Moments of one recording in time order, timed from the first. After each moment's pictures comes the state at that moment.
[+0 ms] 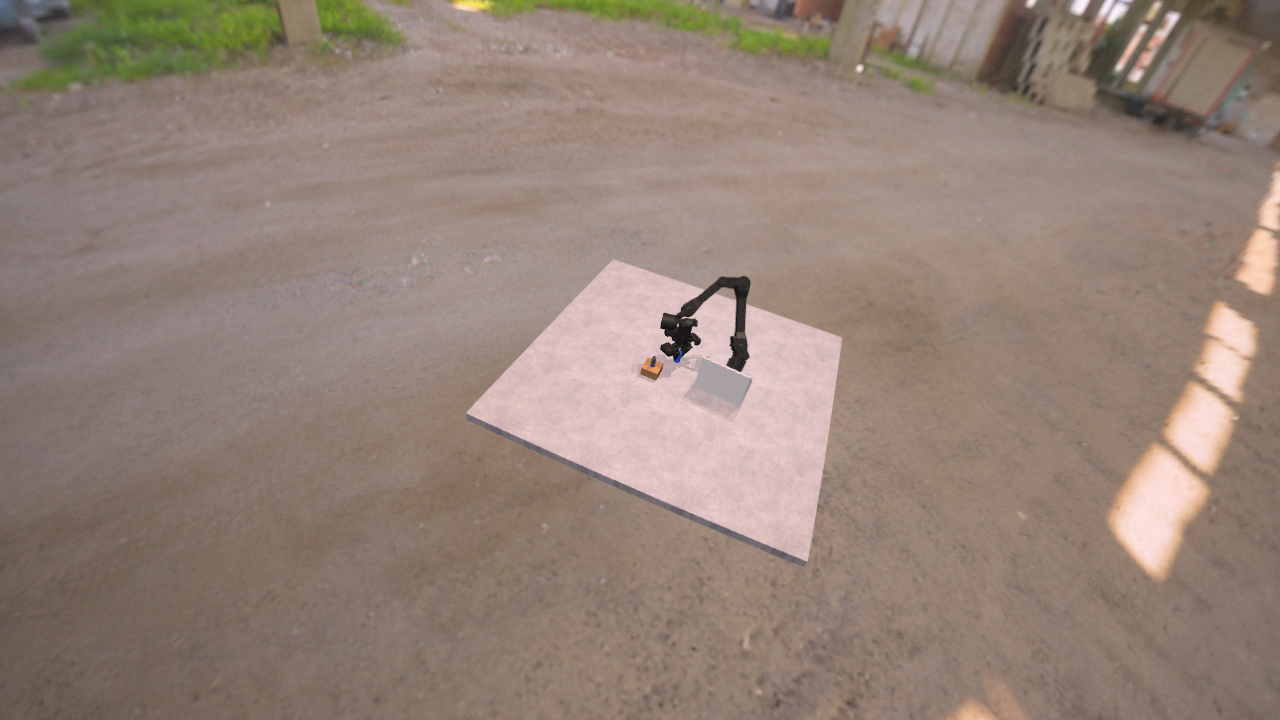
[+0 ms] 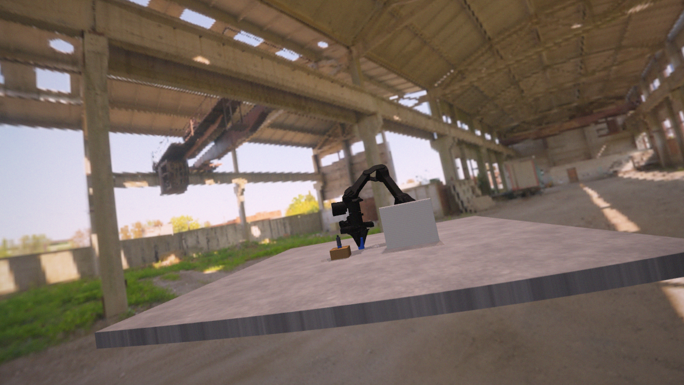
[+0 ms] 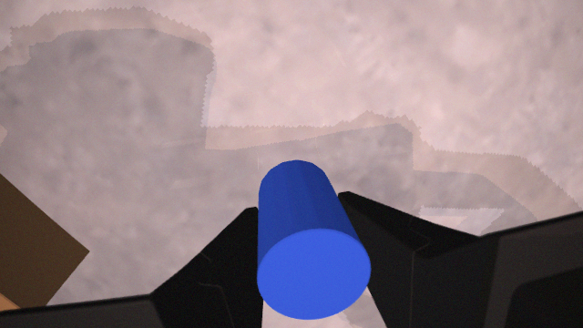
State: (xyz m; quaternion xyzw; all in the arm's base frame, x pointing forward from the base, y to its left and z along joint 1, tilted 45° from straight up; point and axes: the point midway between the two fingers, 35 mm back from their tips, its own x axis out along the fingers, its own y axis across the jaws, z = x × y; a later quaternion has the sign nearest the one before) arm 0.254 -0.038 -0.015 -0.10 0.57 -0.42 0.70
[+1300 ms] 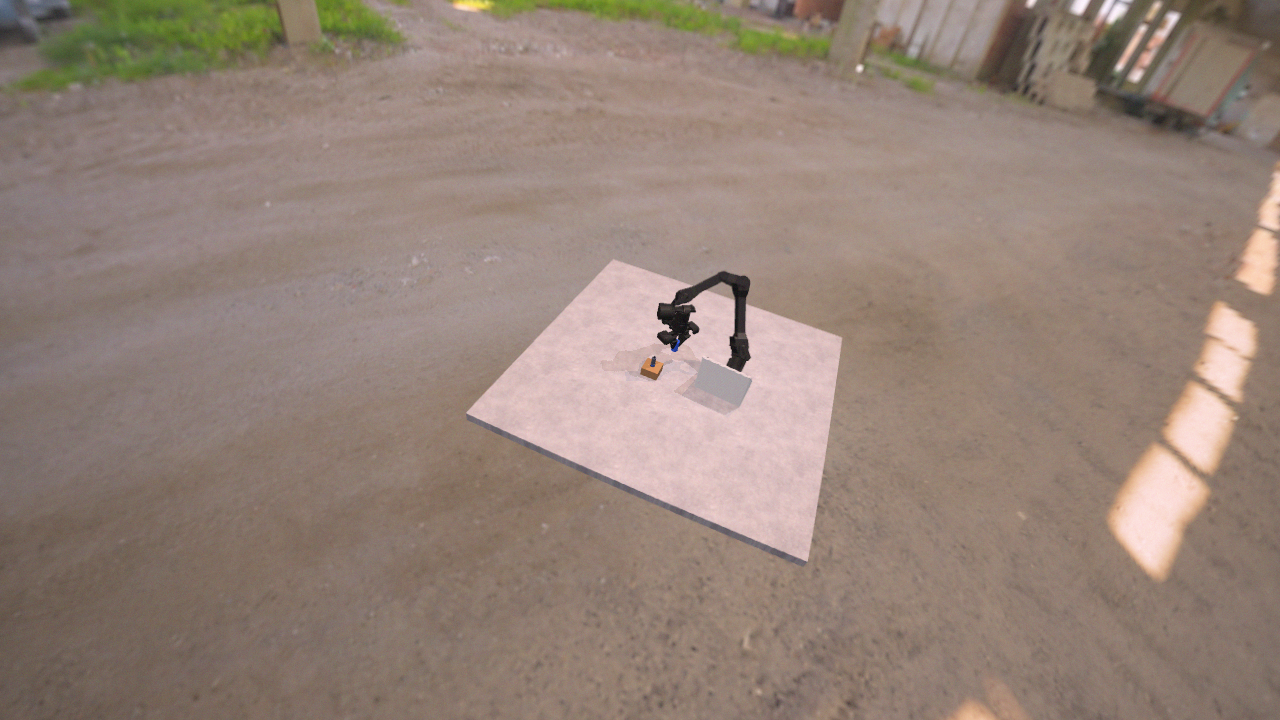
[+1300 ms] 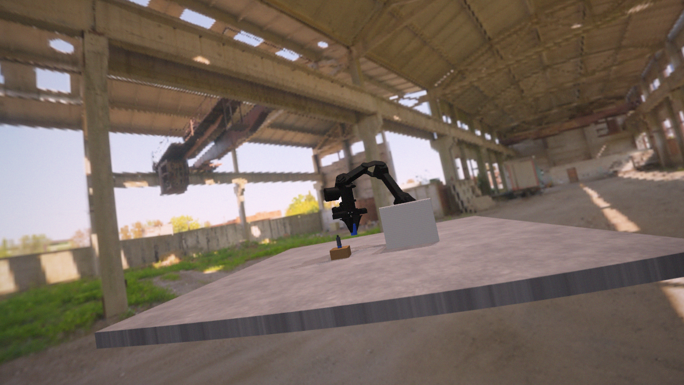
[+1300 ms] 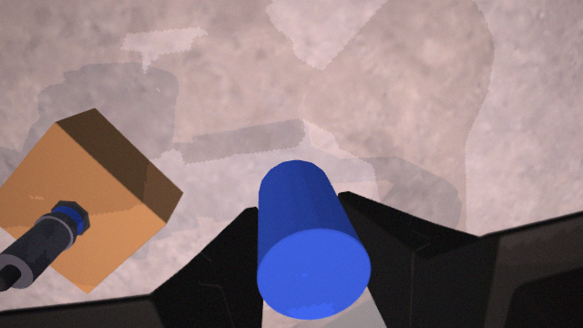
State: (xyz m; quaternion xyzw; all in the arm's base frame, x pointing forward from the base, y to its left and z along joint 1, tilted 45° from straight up) arm 0.272 0.024 0.021 -0.10 0.57 -0.42 0.70
